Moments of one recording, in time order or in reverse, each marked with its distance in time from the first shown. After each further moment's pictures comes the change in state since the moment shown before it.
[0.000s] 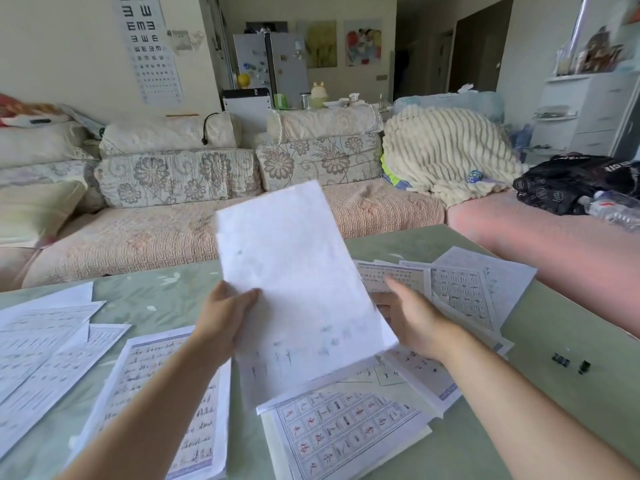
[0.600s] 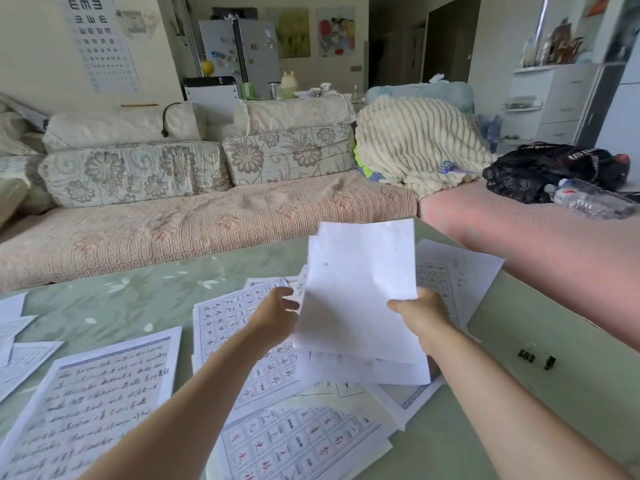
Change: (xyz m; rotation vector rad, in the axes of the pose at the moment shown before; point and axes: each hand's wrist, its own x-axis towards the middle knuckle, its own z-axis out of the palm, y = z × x) left_hand 0.018 -0.054 0.129 0.616 -0.344 0.006; right_hand 0.011 0.014 -0.078 -0.243 0.759 -0.102
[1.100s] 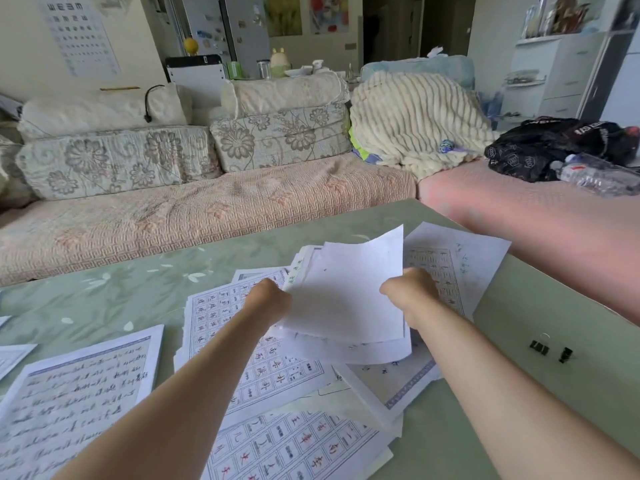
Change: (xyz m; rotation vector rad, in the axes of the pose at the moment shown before) left_hand 0.056 0.000 0.017 0.449 0.109 -0.215; right_hand 0.044 -0.002 0.025 -0.182 0.029 0.120
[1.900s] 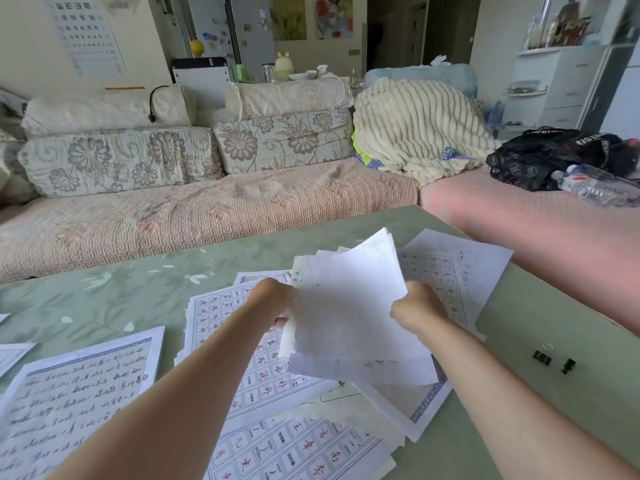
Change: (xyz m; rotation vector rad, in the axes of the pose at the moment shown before) left_hand -0.003 0.013 -0.013 -0.316 -0.103 -0.035; right_hand -0.005 0.018 -0.009 -0.231 -0.056 -0.180
